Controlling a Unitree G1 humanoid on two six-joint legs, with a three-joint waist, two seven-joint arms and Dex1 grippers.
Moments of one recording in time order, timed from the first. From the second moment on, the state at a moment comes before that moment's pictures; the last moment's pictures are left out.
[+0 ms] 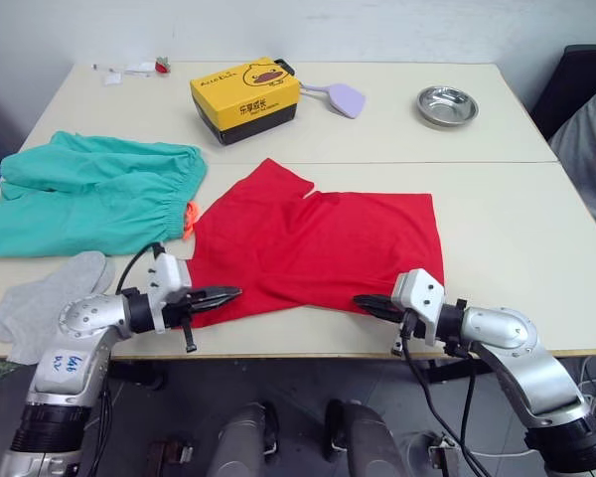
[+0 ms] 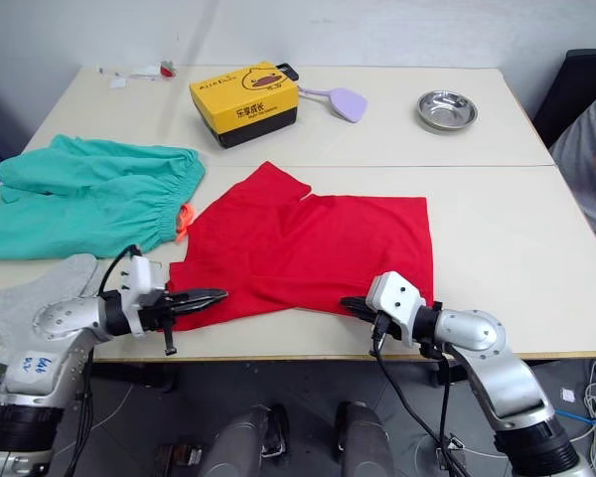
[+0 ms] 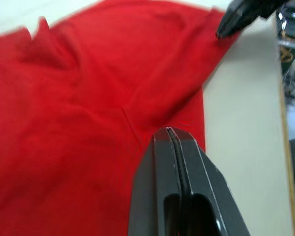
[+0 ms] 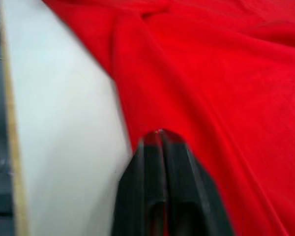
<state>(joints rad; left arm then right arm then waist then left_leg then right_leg) -0.12 0.65 0.08 -0.11 -0.36 0.18 -1.01 -0.11 -0.65 0.11 -0.31 0.23 0.27 0.83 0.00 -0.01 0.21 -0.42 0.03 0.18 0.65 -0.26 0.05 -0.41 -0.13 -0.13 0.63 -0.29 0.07</state>
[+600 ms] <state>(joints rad) -0.04 0.70 0.11 0.07 -0.30 -0.04 -1.04 -0.27 -0.77 -0.02 0.22 0.15 -0.02 0.86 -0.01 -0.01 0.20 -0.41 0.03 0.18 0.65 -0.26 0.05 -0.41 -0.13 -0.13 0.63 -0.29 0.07</state>
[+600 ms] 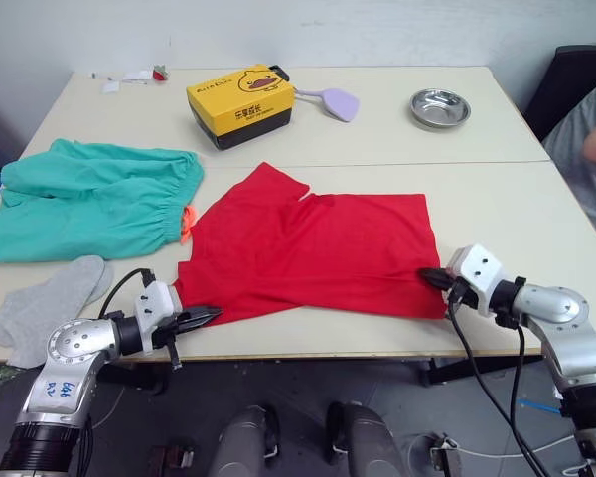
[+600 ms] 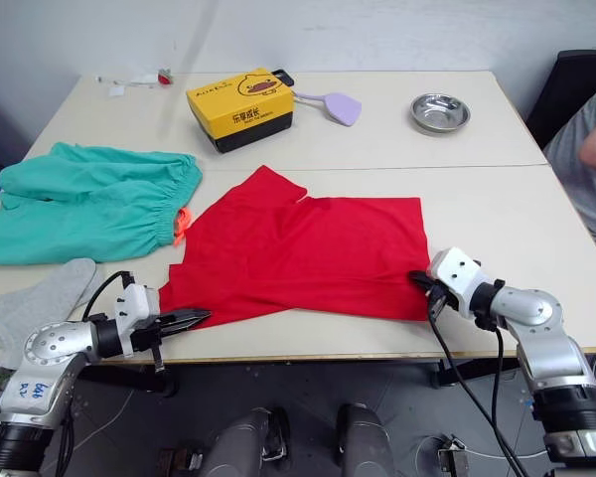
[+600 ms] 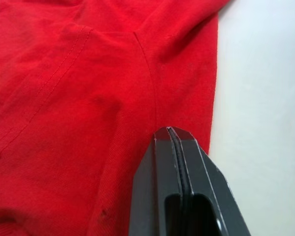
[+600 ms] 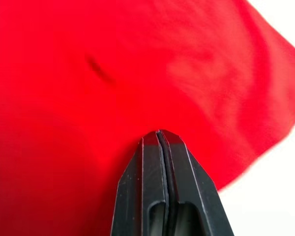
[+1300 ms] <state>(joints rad) -0.07 0.74 0.13 -0.04 -0.43 0.01 -1.23 -0.30 -0.94 -0.07 0.12 0.38 0.36 1.13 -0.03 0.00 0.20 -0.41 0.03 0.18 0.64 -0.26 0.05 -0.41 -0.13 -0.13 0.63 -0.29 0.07</state>
